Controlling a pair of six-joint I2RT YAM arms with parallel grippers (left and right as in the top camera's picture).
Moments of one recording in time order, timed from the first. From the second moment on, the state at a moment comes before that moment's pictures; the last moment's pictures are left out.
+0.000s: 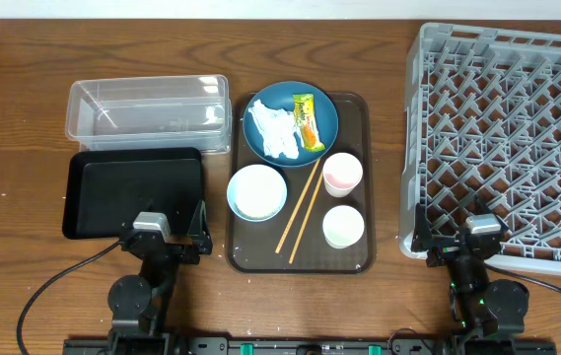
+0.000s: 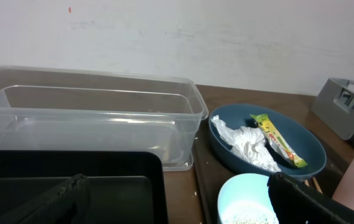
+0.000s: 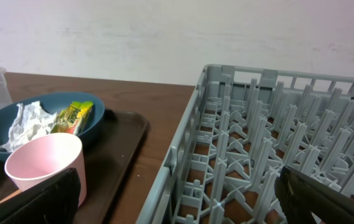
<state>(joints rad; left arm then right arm) -0.04 0.01 0.02 -0.10 0.10 -0.16 0.02 0.01 0.01 -0.06 -0.13 0.00</state>
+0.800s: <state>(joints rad) -0.04 0.02 0.02 -0.11 0.10 -0.17 0.02 0.01 0.01 -0.06 -0.10 0.05</state>
